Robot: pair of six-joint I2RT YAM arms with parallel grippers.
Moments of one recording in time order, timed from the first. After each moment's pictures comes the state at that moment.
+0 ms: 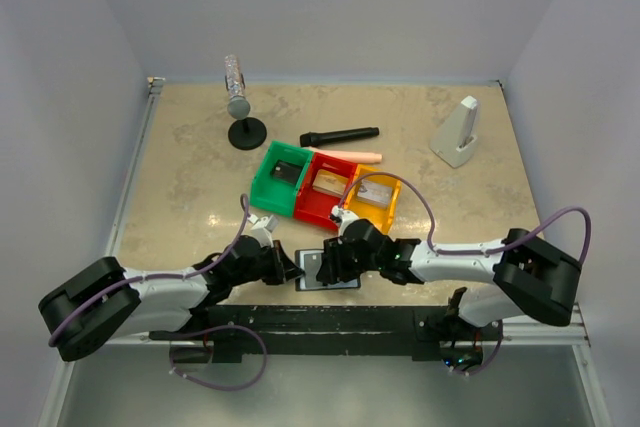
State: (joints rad) left arm -0.87 1.13 0.07 0.51 0.14 -0.96; right arm 1.07 1.37 0.50 0.12 -0.12 0.79
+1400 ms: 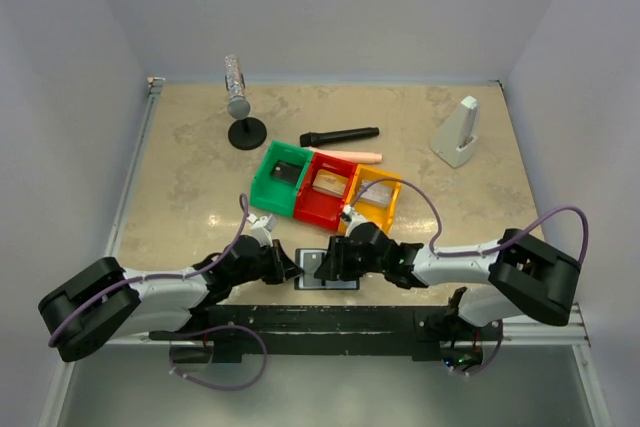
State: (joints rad) left arm -0.87 1.13 0.07 0.51 0.12 -0.96; right arm 1.05 1.38 0.42 0.28 -0.11 0.99
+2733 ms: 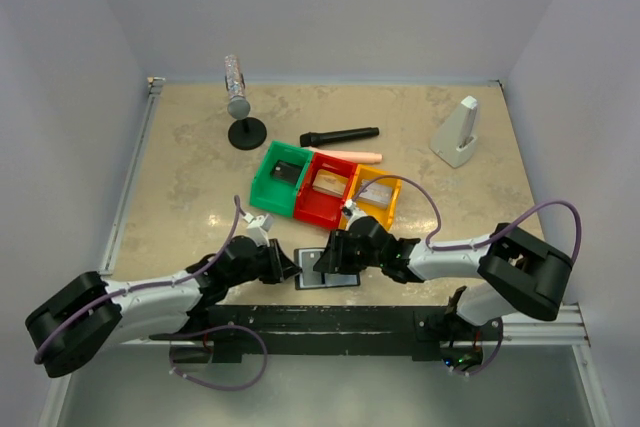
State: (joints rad) left arm -0.87 1.01 0.07 0.42 0.11 -0.93; right arm 1.00 1.43 0.44 0.31 -0.12 1.02
